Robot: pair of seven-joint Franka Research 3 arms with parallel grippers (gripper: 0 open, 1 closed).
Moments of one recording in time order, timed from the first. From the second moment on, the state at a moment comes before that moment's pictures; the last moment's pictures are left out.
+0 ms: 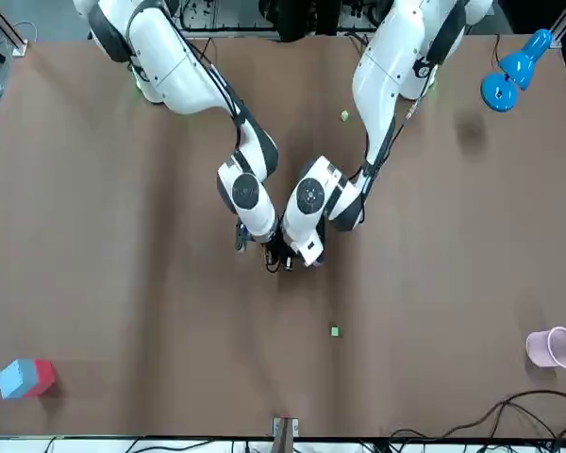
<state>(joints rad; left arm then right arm) -0.65 0.89 -0.11 -1.39 -0.08 2.45 -2.13 0.59 0.84 0.13 -1.50 0.04 2.49 2.33</state>
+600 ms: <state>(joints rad) -0.65 0.89 -0.10 -1.39 -0.08 2.45 -2.13 0.54 0.80 0.13 -1.57 0.04 2.48 2.13</state>
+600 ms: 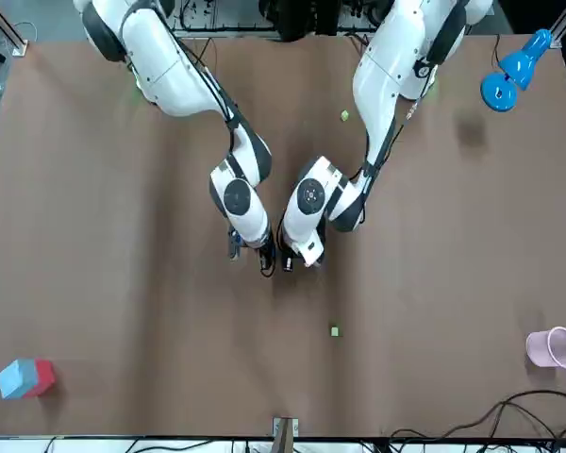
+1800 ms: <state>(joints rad) -0.84 0.91 -0.03 -1.31 -0.07 2.67 -2.14 0.37 0.25 0.37 -2.36 0.03 2.51 1.33</state>
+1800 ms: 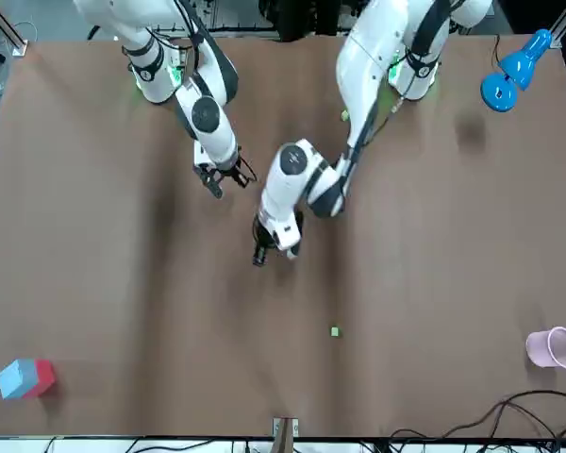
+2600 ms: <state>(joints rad) -0.90 0.95 -0.03 -1.34 -0.07 2.56 -2.23 0.37 0.24 0.55 -2.52 0.00 2.64 1.28</state>
